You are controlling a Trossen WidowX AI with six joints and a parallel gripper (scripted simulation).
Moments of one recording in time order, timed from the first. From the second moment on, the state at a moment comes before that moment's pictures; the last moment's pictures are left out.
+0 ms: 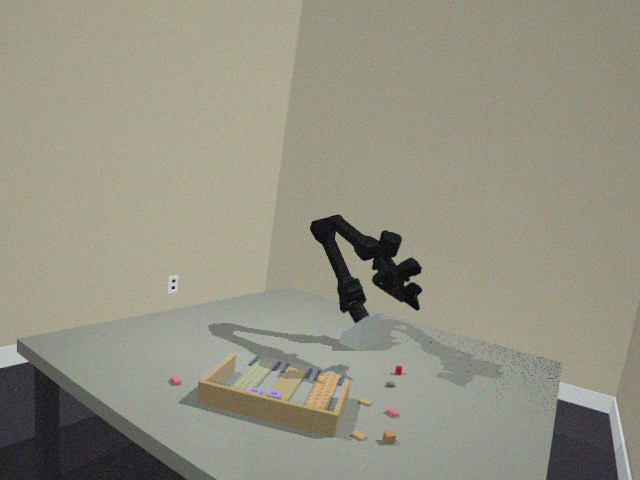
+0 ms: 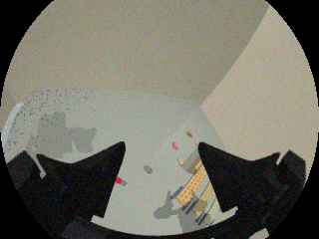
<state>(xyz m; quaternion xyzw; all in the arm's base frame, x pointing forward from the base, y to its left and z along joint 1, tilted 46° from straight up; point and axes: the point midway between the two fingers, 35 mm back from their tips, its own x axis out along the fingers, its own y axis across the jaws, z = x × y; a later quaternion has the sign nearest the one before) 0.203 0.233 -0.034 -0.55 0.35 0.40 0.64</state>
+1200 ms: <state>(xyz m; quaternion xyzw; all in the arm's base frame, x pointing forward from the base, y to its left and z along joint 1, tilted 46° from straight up) 0.324 0.069 0.074 -0.38 0.34 -0.13 0.85</state>
